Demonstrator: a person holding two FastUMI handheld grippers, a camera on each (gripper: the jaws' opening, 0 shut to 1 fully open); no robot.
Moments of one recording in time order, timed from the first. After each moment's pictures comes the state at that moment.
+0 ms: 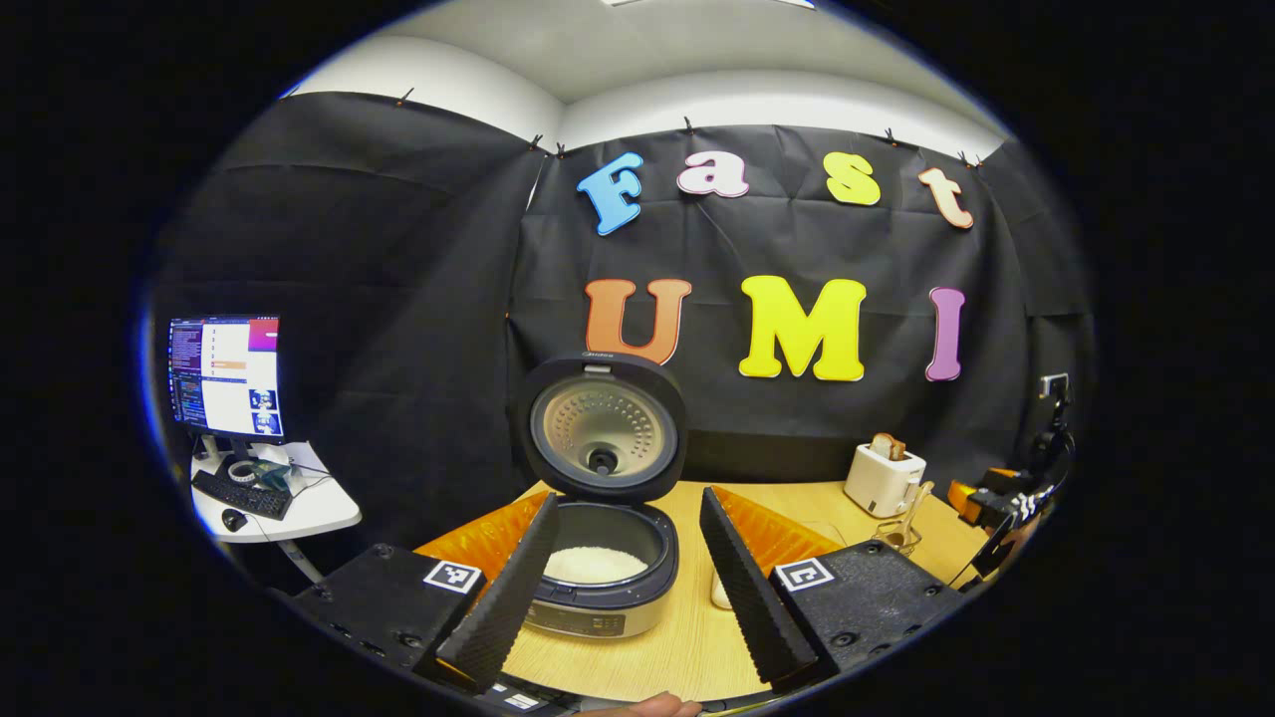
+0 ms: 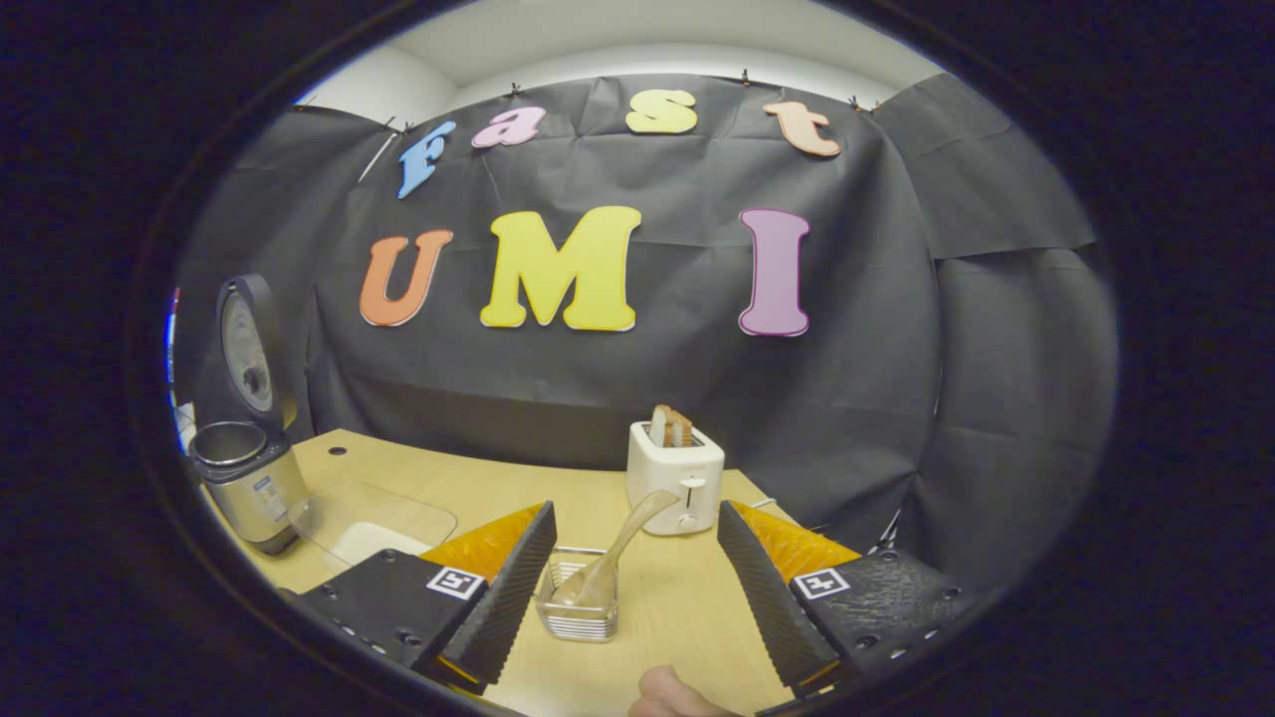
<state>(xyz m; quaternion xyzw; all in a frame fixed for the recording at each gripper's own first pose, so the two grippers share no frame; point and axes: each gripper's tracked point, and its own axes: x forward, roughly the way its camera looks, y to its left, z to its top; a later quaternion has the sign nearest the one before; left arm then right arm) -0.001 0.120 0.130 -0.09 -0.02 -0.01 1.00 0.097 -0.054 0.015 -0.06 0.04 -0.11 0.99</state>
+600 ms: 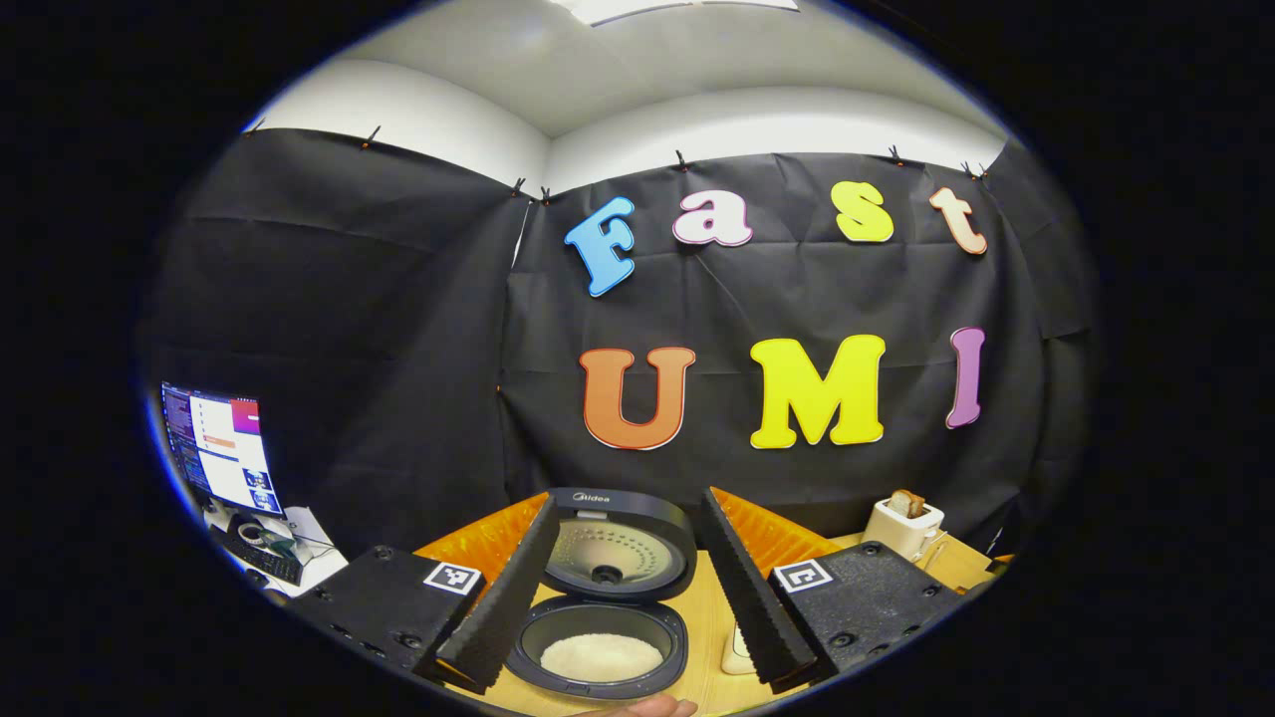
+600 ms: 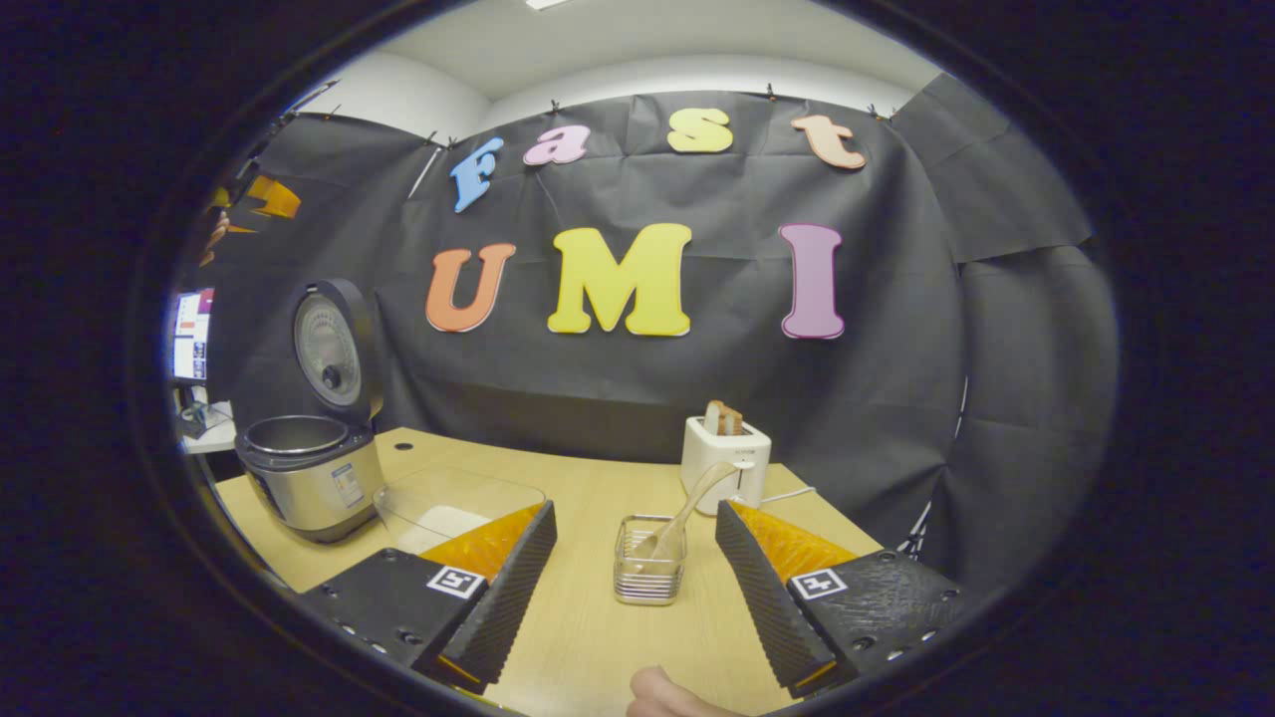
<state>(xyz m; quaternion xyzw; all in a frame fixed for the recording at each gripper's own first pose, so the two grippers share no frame) 0.094 0.138 0.248 -0.05 -0.08 0.01 1.00 0.040 -0.007 -0.002 -0.07 0.02 -0.05 1.00</state>
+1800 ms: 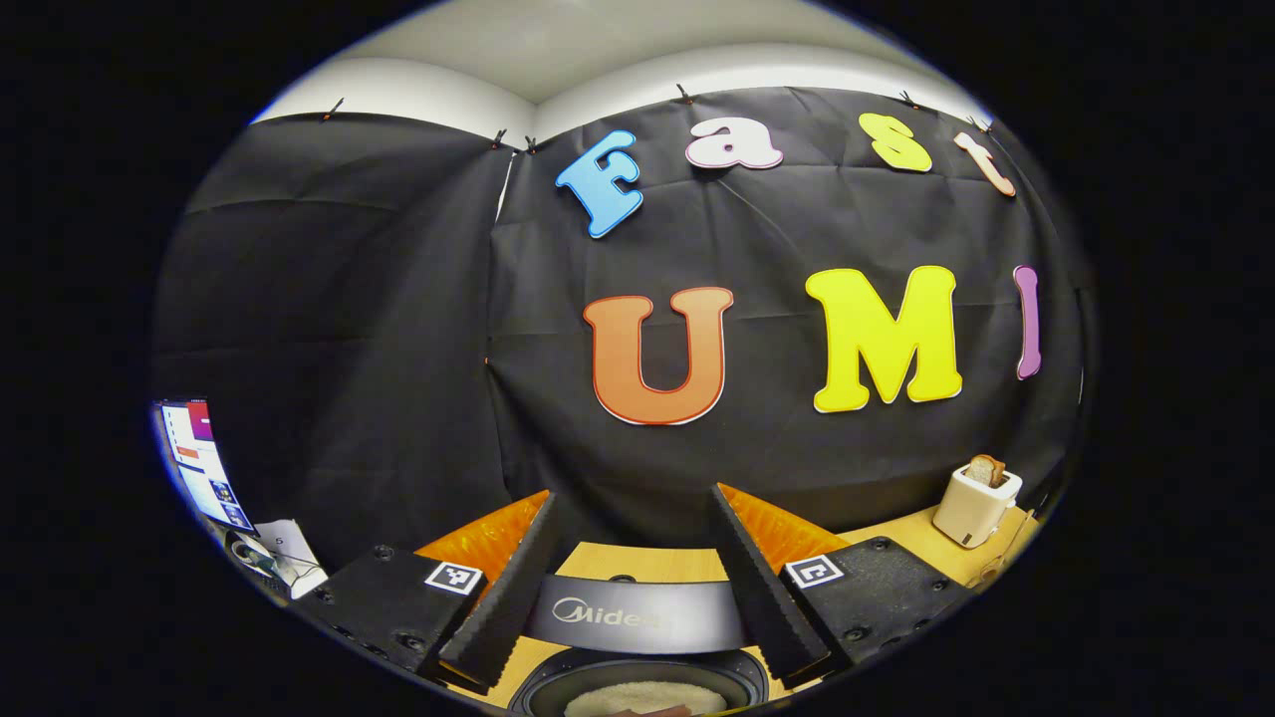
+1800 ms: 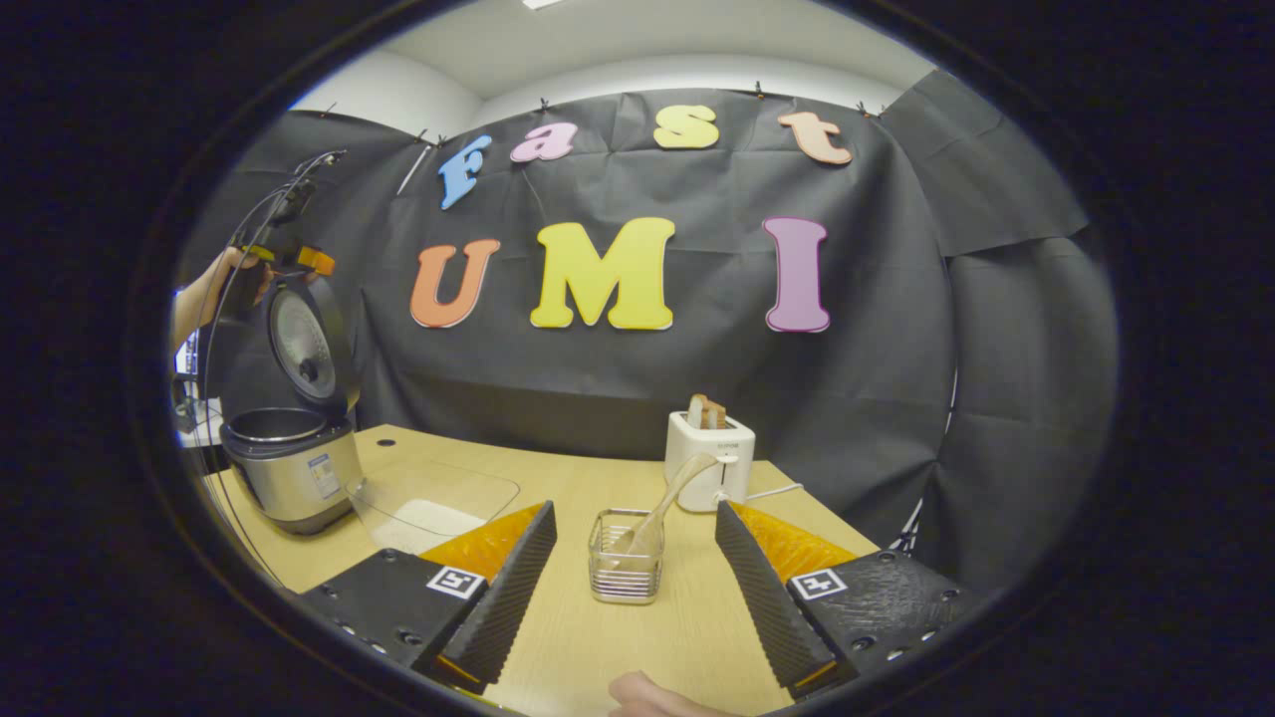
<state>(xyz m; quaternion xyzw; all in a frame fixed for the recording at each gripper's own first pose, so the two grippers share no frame) 0.247 0.176 0.193 -0.02 -0.03 0.03 1.00 0.047 -0.025 -0.011 -0.06 0.02 -0.06 1.00</state>
